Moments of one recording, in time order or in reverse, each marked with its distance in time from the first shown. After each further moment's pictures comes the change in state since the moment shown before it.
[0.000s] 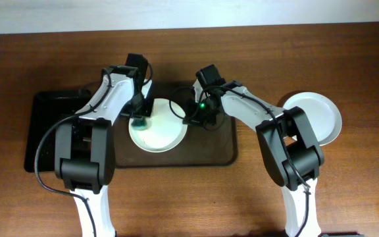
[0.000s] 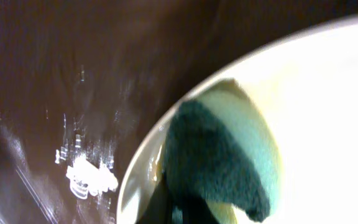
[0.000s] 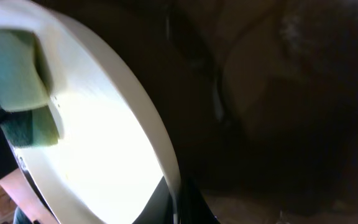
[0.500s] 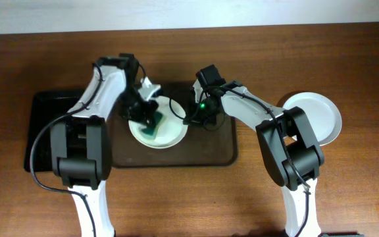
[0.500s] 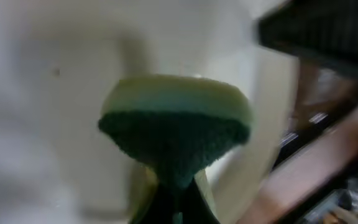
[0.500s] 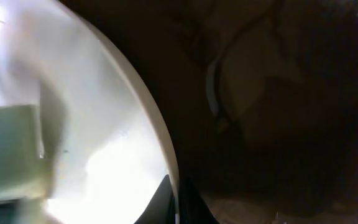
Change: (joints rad) left arm 0.051 0.029 0.148 -0.314 0.443 0.305; right arm -0.002 0.000 0.000 -0.005 -0.002 -0.005
